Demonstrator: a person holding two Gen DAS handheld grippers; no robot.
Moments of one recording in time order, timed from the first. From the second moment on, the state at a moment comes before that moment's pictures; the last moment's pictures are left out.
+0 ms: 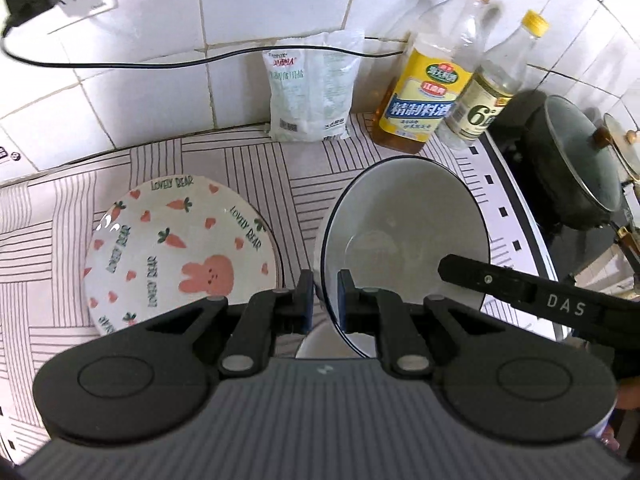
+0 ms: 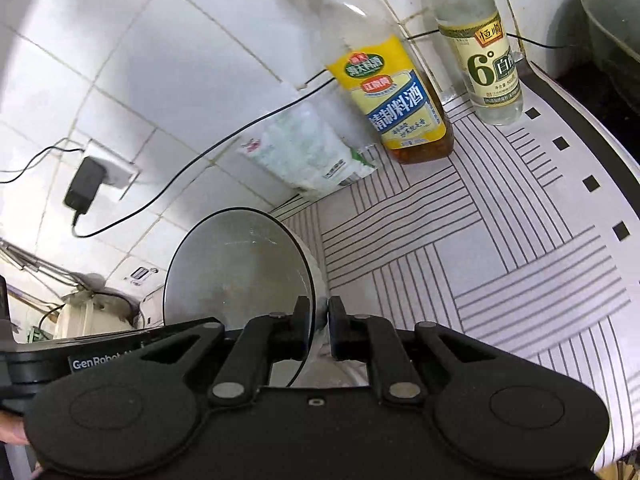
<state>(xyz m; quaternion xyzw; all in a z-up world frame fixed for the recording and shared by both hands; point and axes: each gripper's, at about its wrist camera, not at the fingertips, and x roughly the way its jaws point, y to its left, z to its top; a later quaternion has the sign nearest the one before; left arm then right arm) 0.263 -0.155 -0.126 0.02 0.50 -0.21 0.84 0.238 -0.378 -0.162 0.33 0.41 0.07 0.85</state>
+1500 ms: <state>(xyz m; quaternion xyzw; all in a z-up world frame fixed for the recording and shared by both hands) 0.212 -0.147 -0.199 0.01 0.63 -0.17 0.76 0.192 -0.306 -0.179 0.07 0.41 0.07 0.91</state>
